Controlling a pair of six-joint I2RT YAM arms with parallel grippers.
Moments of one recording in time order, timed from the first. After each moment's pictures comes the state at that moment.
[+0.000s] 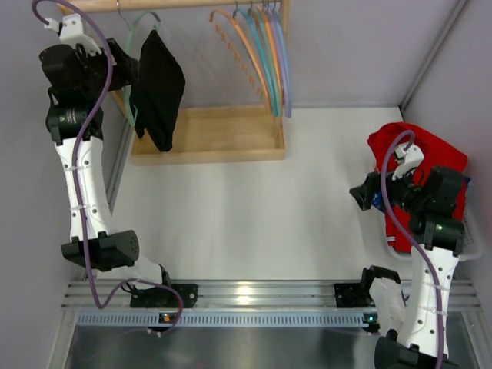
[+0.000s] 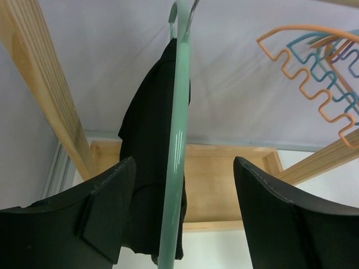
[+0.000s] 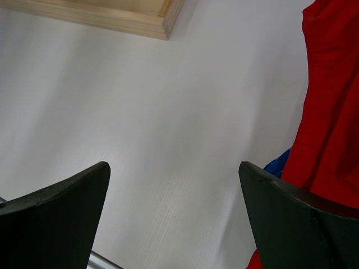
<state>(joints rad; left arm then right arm) 0.20 1.56 2.09 -0.59 0.27 -0.21 -0.29 0.71 0.97 -0.81 -0.68 -0.18</state>
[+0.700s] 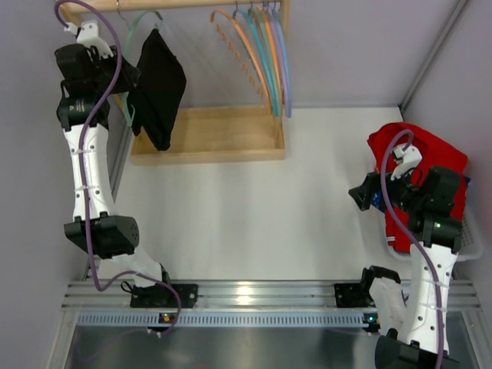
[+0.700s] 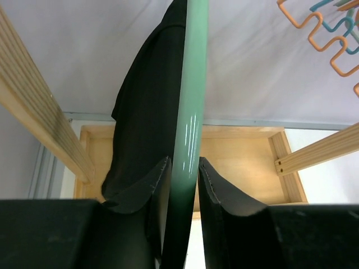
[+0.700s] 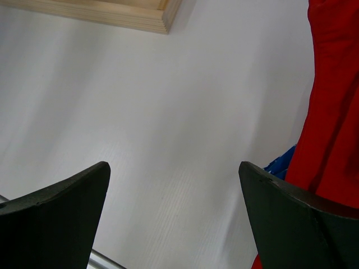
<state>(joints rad) 0.20 1.66 2.08 -0.60 0.32 -0.17 -0.29 0.71 0.95 -0.80 -0.68 -0.17</state>
